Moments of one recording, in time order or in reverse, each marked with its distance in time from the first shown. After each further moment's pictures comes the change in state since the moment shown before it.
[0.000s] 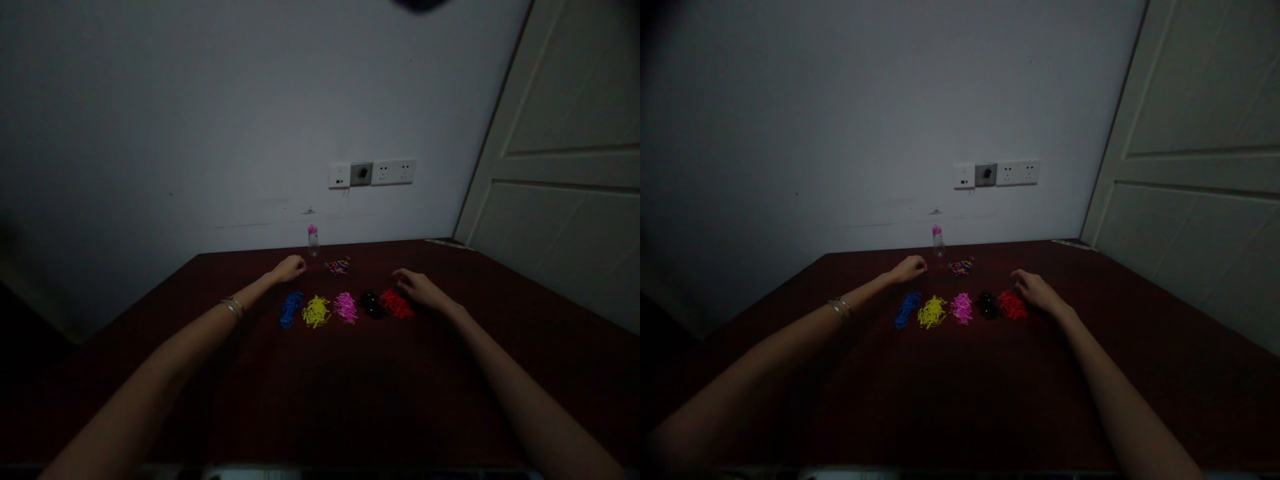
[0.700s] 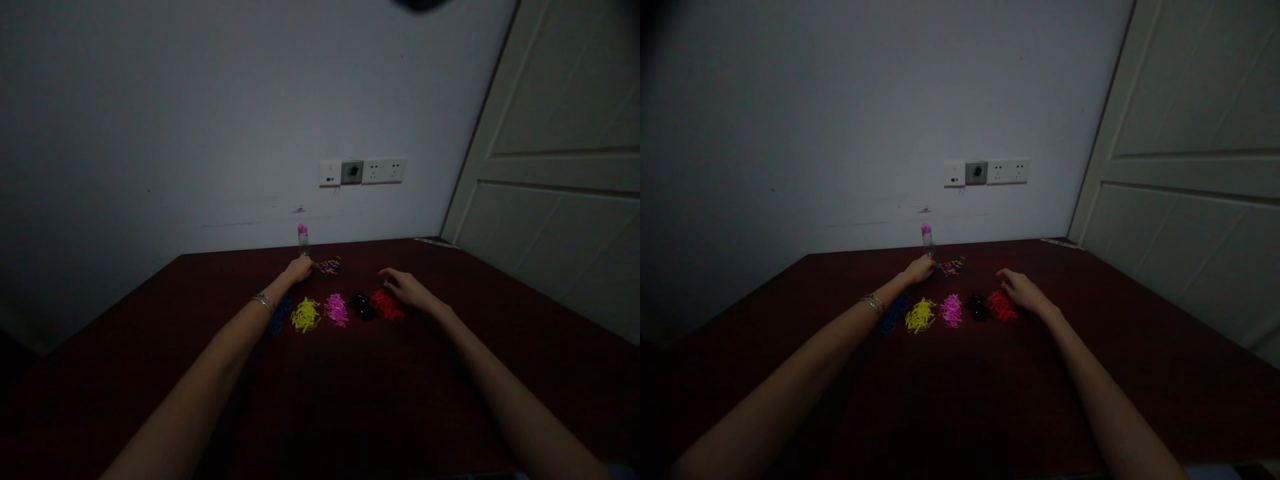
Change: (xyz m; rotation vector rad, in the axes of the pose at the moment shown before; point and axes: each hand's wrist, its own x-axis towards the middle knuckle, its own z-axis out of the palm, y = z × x) left_hand 0.046 0.025 0.047 0.195 -0.033 0.059; right_hand -0.004 -0.021 -0.004 -0.001 -0.022 -0.029
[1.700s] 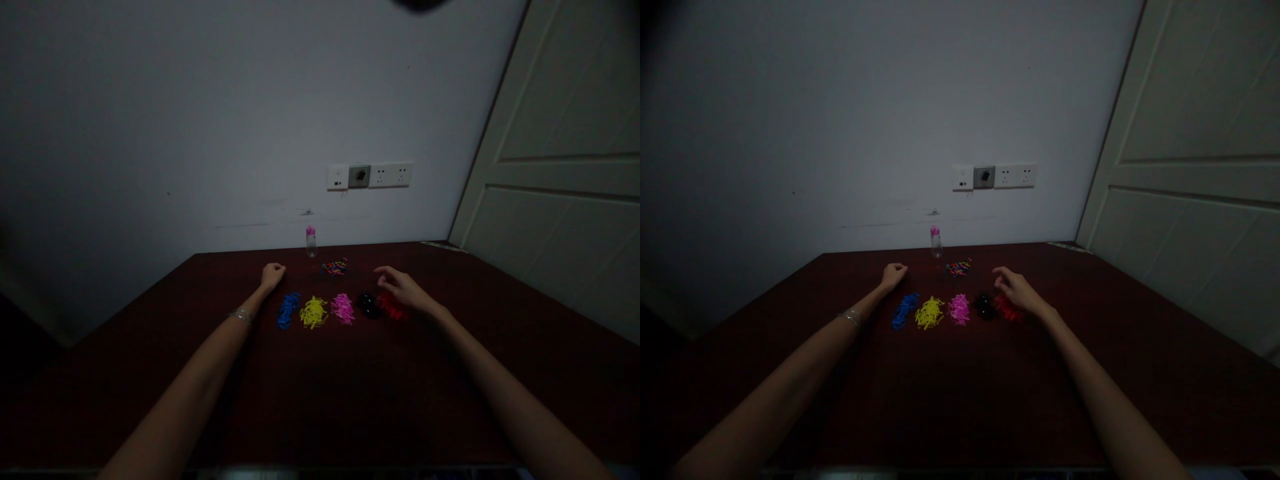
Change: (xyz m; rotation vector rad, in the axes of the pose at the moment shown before) left_hand -0.069 -0.073 0.010 -0.451 0.381 -0.701; right_hand 0.008 -0.023 0.009 0.268 0.022 -0.097
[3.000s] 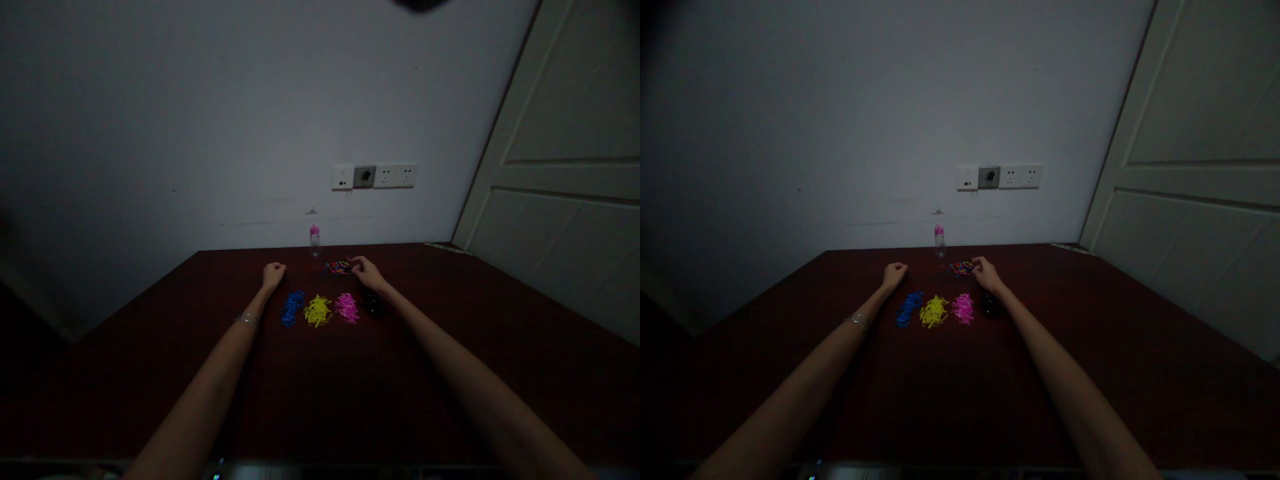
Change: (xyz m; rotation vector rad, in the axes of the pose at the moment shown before) left_hand -0.004 -0.007 -0.001 -0.141 0.077 -0.033; right_hand 0.082 0.007 0.074 0.031 0.168 0.153
